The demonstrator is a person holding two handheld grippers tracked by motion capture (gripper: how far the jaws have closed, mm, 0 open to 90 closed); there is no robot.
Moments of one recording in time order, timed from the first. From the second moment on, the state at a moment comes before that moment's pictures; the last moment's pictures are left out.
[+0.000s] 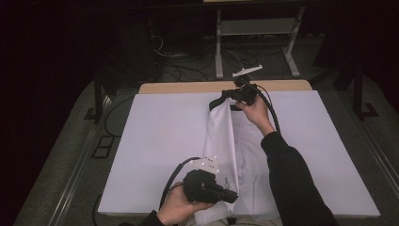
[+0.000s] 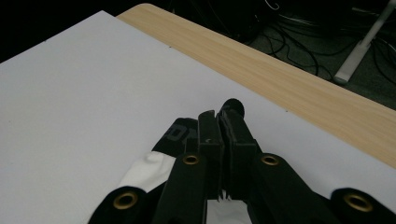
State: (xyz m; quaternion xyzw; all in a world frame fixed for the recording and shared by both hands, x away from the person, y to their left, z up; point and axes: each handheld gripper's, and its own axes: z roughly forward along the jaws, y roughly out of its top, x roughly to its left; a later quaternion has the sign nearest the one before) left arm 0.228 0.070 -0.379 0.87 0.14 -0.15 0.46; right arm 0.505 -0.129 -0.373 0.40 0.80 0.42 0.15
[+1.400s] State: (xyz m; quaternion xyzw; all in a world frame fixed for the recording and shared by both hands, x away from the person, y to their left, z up) left arm 0.232 -0.022 -0.404 0.87 0.14 -0.16 0.44; right arm 0.511 -0.198 -0.391 0.41 0.81 0.41 0.14
